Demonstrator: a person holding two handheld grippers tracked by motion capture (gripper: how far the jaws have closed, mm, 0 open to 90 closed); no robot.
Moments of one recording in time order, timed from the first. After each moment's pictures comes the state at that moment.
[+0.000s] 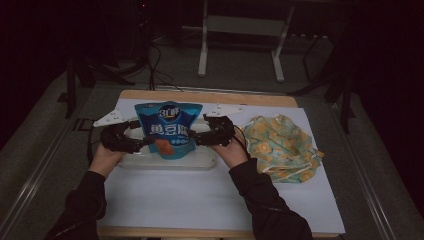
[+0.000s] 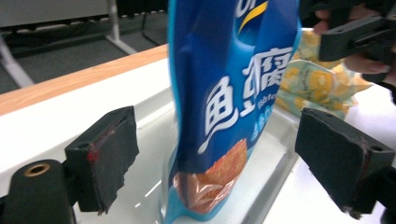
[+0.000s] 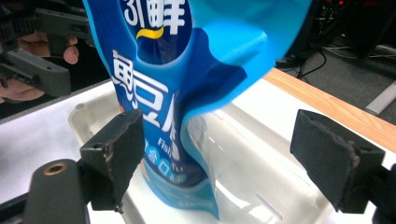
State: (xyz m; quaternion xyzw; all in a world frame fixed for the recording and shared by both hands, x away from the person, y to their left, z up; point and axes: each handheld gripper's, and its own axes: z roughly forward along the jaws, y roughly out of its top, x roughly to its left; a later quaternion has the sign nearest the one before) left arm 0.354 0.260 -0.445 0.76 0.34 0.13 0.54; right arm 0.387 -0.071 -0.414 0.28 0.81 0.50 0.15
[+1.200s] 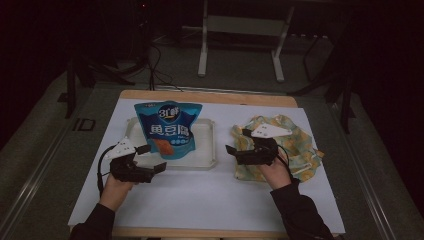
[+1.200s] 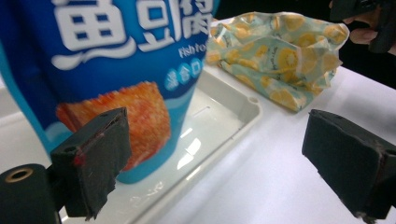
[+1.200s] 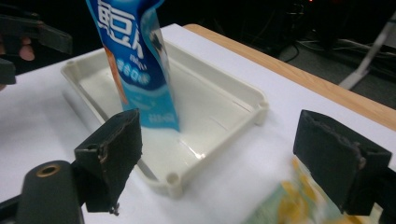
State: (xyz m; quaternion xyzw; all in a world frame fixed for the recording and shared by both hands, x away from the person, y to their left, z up) left arm 0.282 0.214 -0.473 0.76 0.35 0.14 0.53; right arm 0.339 -0.185 -0.423 0.29 0.80 0.49 0.18
